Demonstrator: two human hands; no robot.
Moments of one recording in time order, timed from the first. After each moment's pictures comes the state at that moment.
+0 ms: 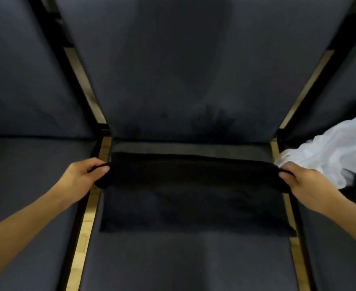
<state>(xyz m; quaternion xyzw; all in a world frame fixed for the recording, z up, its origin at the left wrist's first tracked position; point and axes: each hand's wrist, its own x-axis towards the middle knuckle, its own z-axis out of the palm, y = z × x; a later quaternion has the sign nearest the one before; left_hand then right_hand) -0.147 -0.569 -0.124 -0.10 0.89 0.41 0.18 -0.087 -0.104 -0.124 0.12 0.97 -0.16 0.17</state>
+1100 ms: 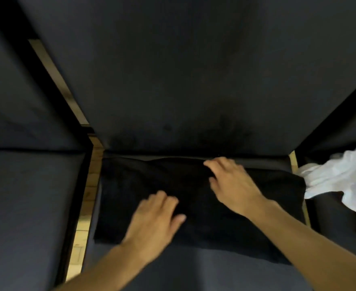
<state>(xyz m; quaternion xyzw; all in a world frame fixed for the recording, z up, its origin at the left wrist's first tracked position) -0.122 -0.457 -0.198 0.22 0.96 0.14 0.08 -0.170 -0.247 -0.175 -0.10 0.98 -0.11 0.15</state>
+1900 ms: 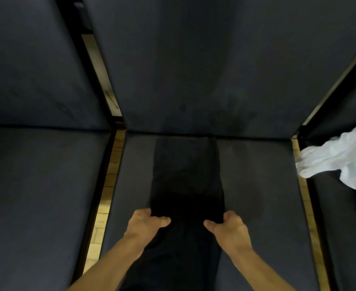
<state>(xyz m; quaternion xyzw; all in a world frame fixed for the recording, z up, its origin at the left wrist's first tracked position) -0.051 -0.490 -0.178 -0.35 0.73 0.47 0.36 -0.027 -0.299 -0.176 0.37 0.78 -0.39 0.33</state>
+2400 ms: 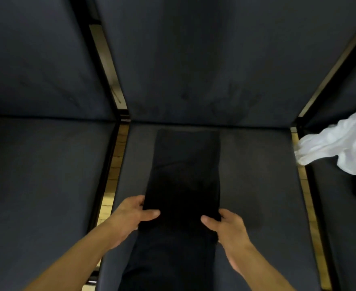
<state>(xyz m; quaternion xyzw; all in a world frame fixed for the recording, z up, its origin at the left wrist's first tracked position) -0.038 -0.533 -0.155 -0.23 0.68 0.55 0.44 0.010 -0.309 -0.174 0.42 0.60 -0.63 0.28</state>
